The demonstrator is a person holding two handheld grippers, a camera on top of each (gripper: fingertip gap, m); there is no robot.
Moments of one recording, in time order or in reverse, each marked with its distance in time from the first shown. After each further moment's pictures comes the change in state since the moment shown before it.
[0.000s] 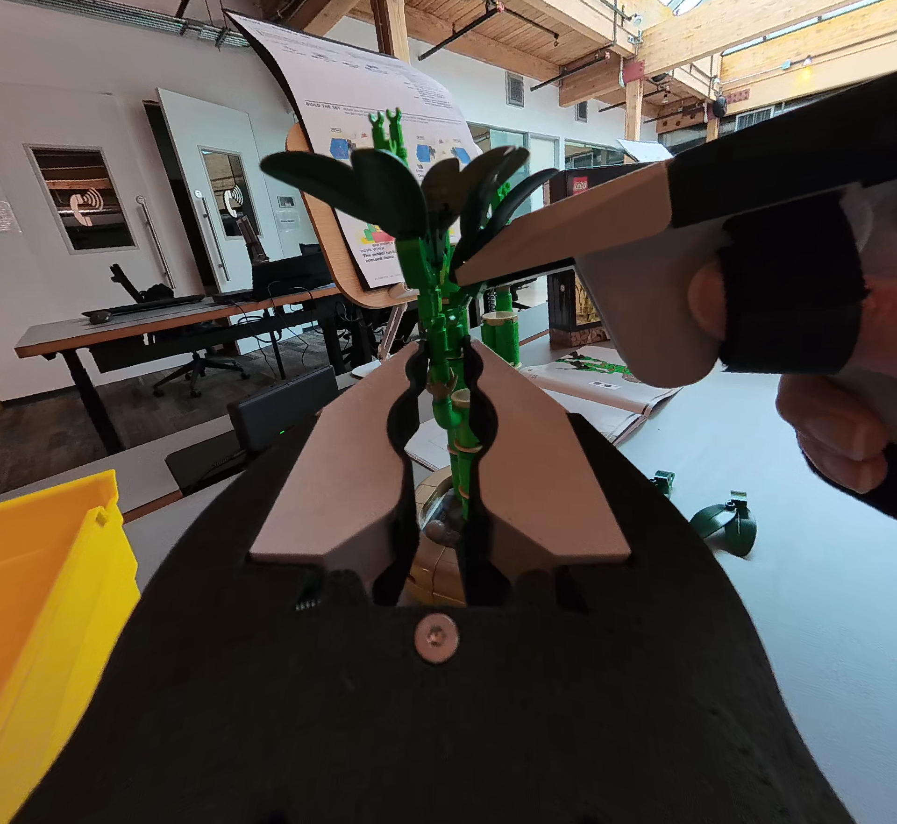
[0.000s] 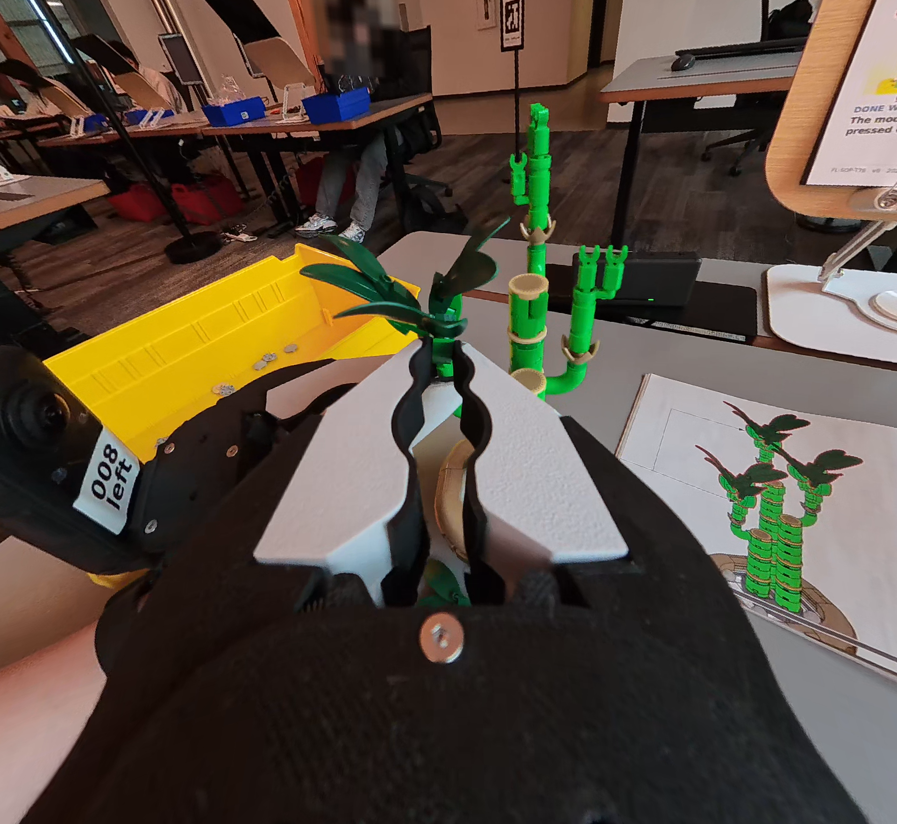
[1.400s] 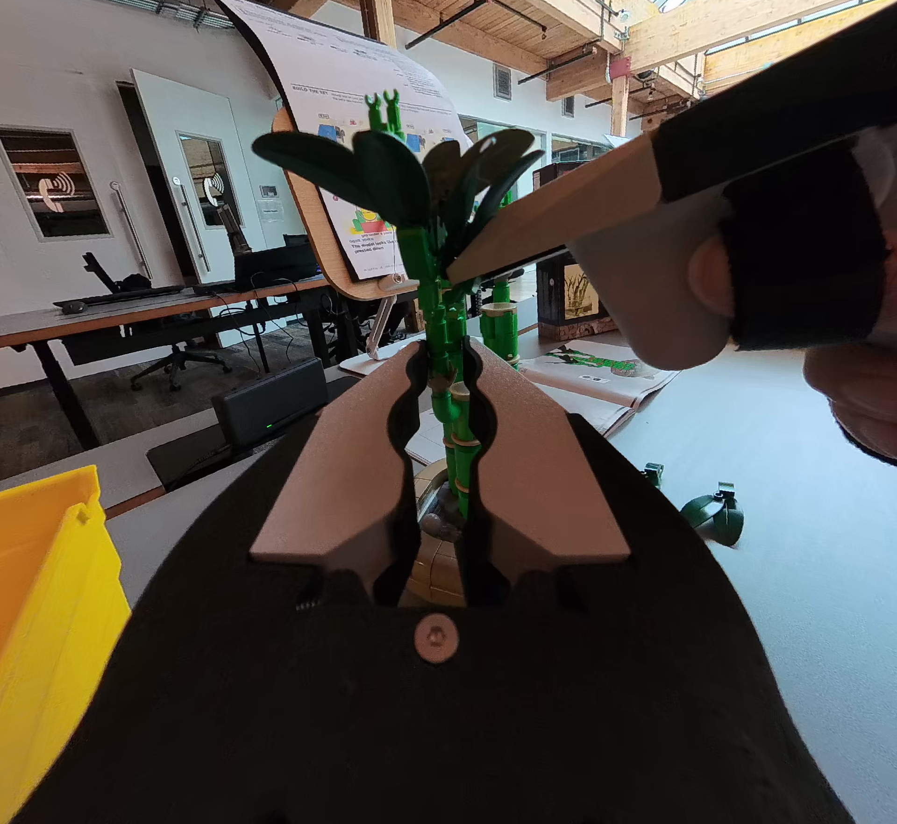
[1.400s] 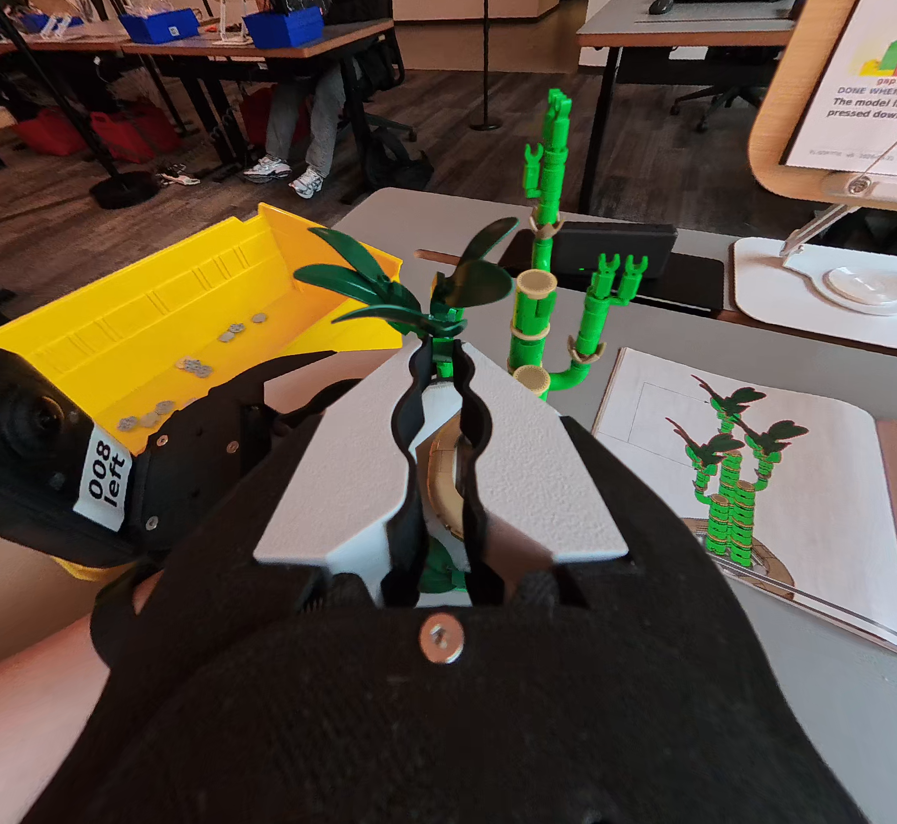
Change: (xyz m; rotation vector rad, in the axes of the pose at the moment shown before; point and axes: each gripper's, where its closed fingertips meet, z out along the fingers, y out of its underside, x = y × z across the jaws) left arm 0.000 0.005 0.001 -0.015 0.029 -0.024; right arm -0.003 0.003 0.003 -0.115 0.082 -0.046
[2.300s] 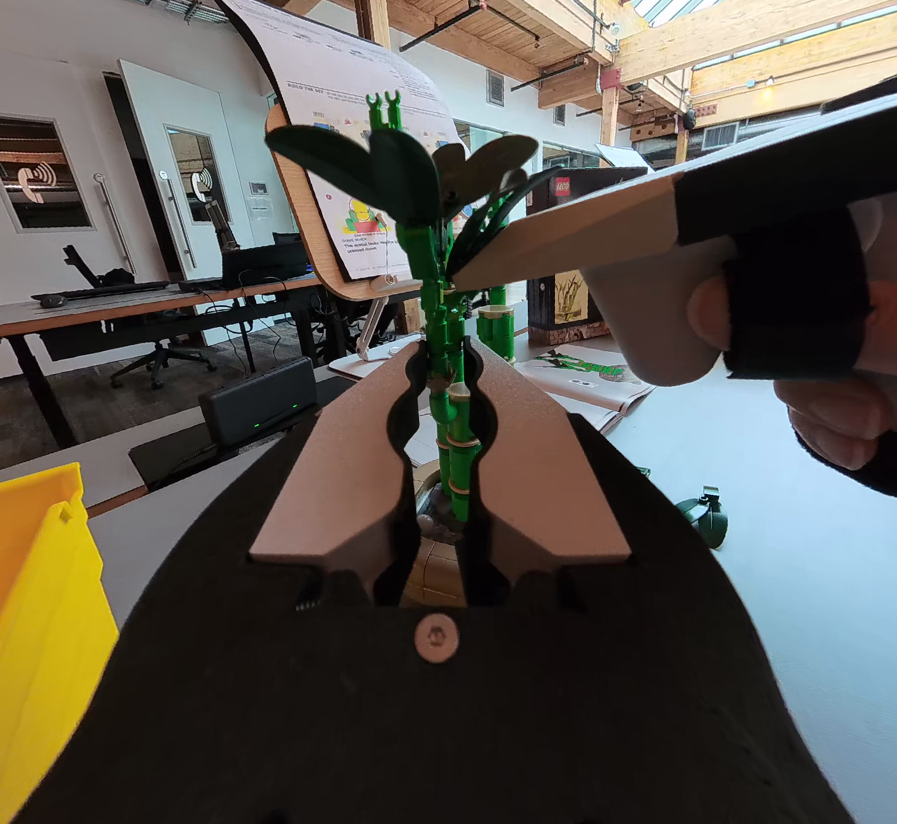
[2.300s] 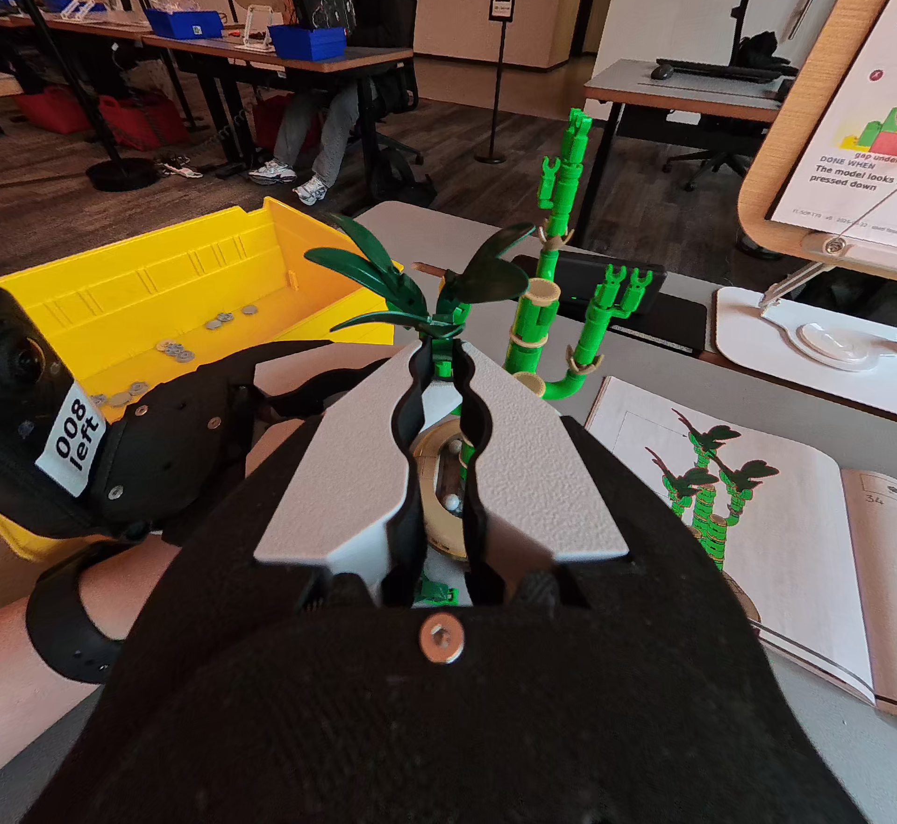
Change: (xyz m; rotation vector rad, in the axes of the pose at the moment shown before) left arm 0.002 -0.001 0.000 0.007 0.015 -0.027; right arm 0.000 0.001 -0.002 0.058 -0.017 -0.111
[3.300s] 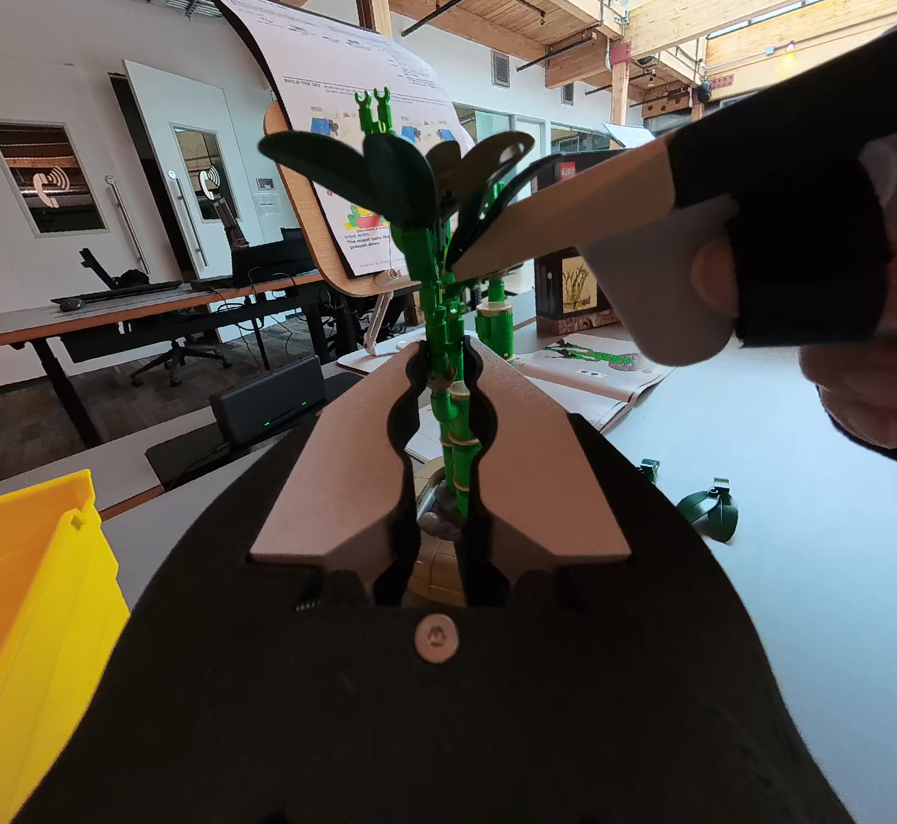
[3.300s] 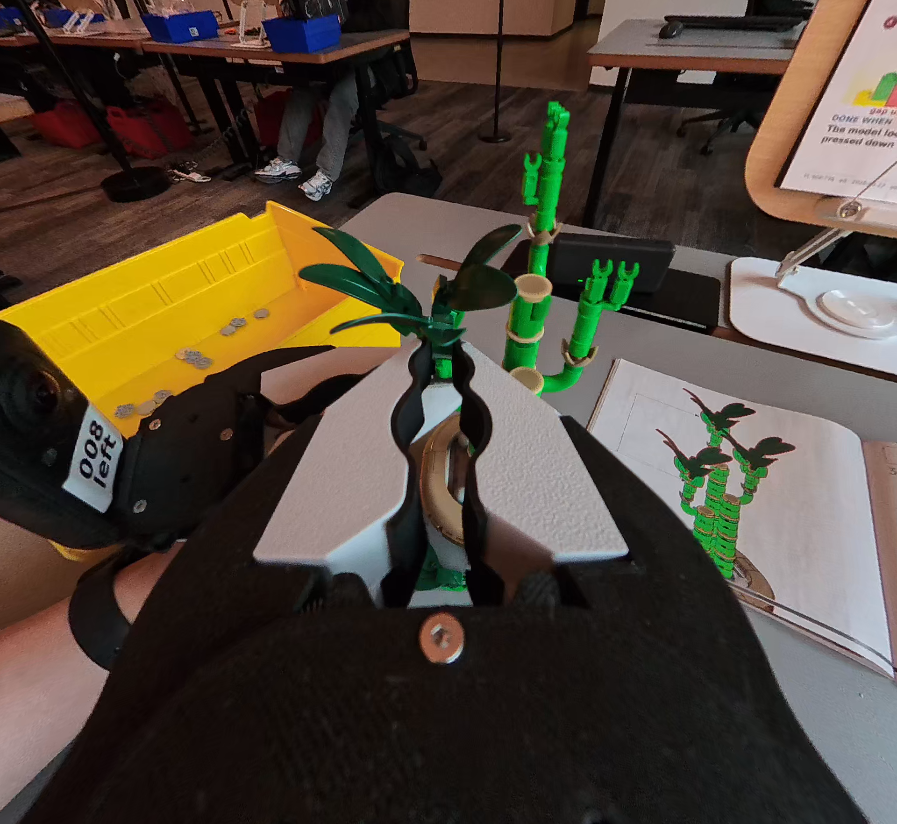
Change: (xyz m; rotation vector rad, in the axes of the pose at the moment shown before) left arm 0.001 0.000 0.001 -0.025 -0.012 0.038; right arm 0.003 -0.002 -0.003 -0.035 -0.008 0.072
